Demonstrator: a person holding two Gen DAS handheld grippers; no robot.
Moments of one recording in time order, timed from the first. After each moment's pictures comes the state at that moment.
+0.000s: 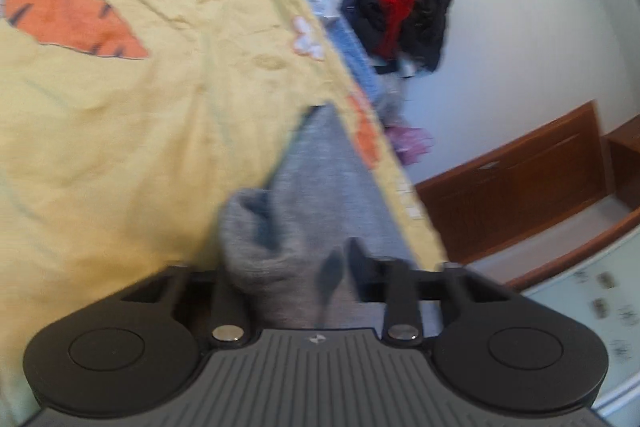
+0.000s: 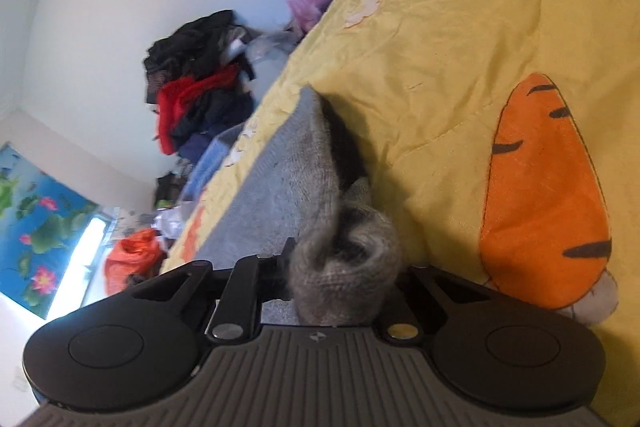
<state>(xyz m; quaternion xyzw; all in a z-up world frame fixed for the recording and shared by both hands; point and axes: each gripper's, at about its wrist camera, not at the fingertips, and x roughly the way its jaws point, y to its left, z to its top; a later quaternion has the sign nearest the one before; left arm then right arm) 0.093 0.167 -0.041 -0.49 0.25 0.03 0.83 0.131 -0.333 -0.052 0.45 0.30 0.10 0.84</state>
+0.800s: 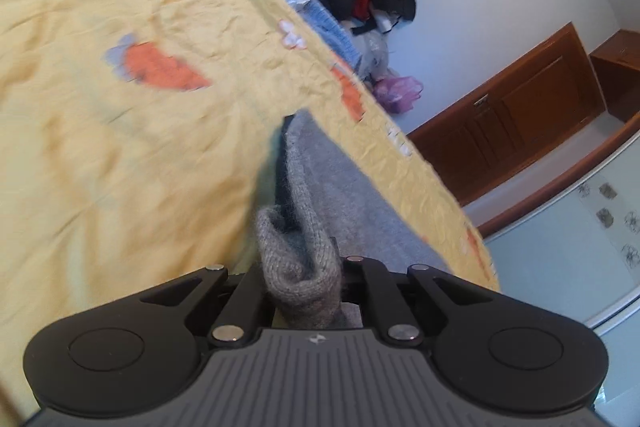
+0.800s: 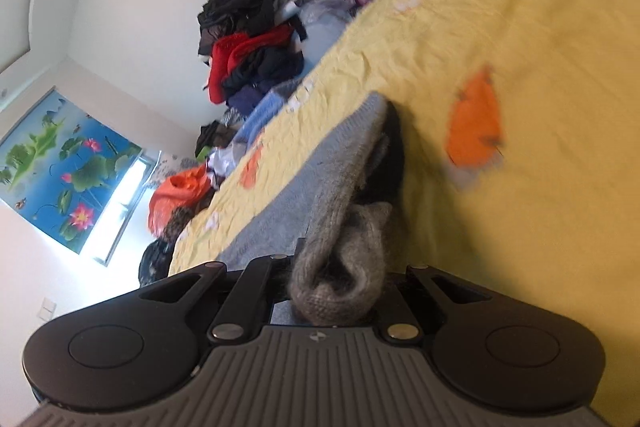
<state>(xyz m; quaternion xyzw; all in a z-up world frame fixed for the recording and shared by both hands) -0.043 0.186 0.007 -0.41 0.31 -0.02 0.86 0.003 -0.359 -0.009 0.41 0.33 0.18 0.83</state>
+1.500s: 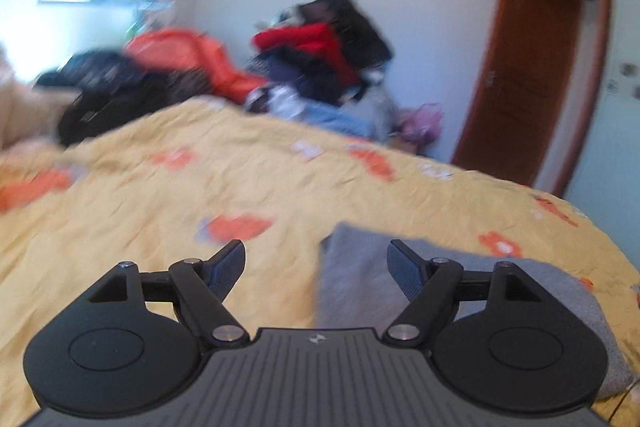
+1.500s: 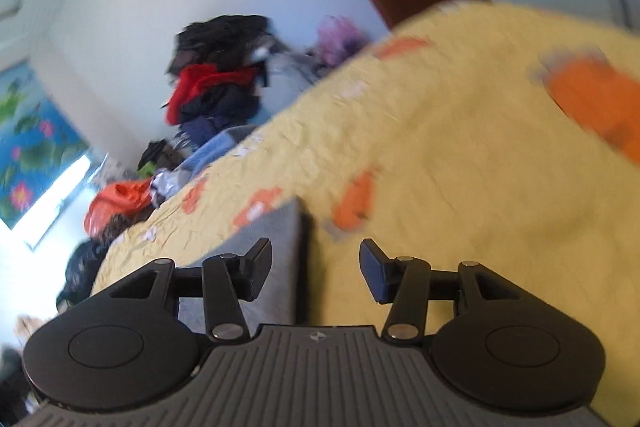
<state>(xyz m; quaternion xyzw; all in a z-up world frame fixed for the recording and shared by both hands) -0.098 0.153 0.081 -0.11 0.20 0.04 0.97 -0.059 -0.389 0.049 0.26 0.26 0.10 0.92</state>
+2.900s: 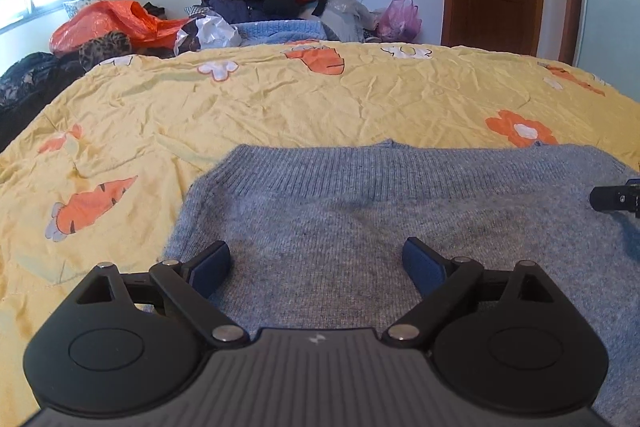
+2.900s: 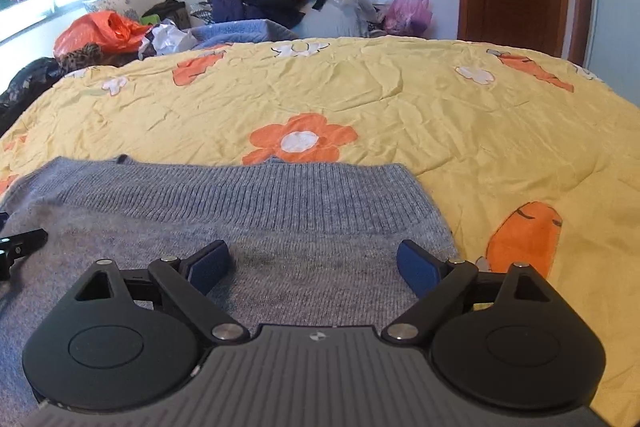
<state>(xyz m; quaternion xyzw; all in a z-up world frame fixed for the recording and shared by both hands) 0.028 0.064 -0.001 0.00 0.33 0.03 0.95 0.058 -0.240 0.004 0.00 0.34 0.11 0.93</state>
